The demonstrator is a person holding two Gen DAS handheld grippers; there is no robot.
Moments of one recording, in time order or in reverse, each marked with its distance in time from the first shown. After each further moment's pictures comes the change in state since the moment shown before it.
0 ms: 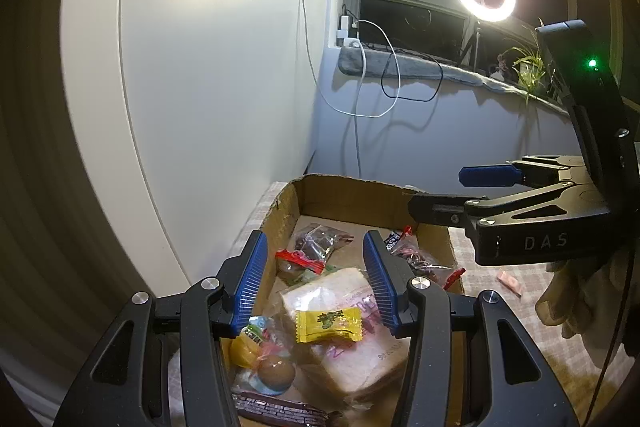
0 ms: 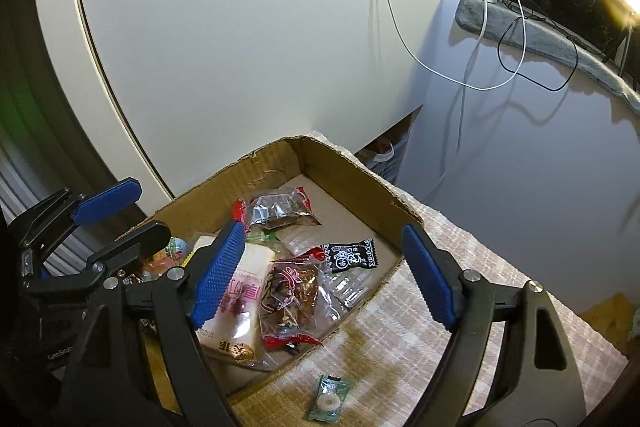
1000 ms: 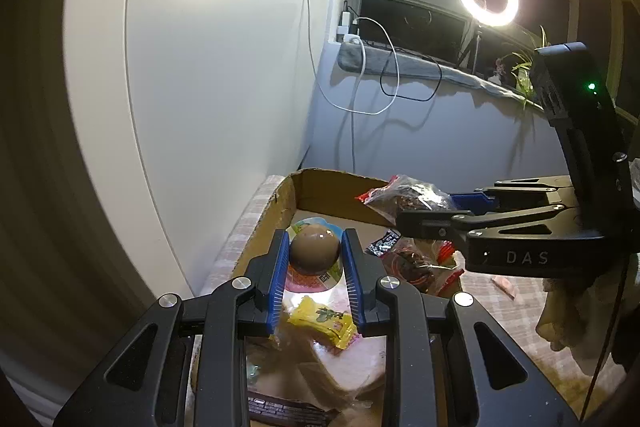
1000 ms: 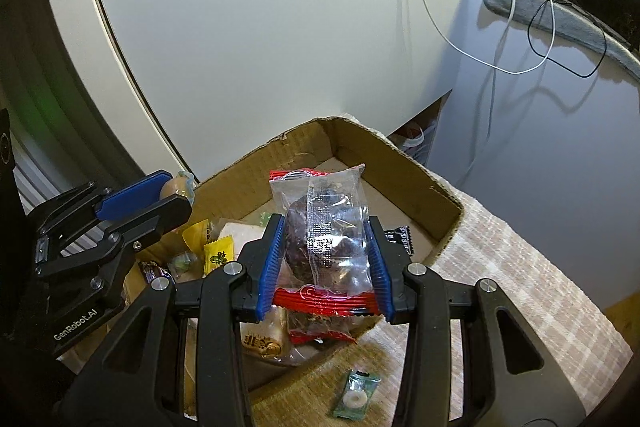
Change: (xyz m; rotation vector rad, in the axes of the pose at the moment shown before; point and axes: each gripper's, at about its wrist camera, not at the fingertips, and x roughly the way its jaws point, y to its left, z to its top) left arm 0.000 0.007 -0.001 -0.041 0.020 -0.033; right arm 0.016 0.006 -0.004 -0.004 0.057 0.118
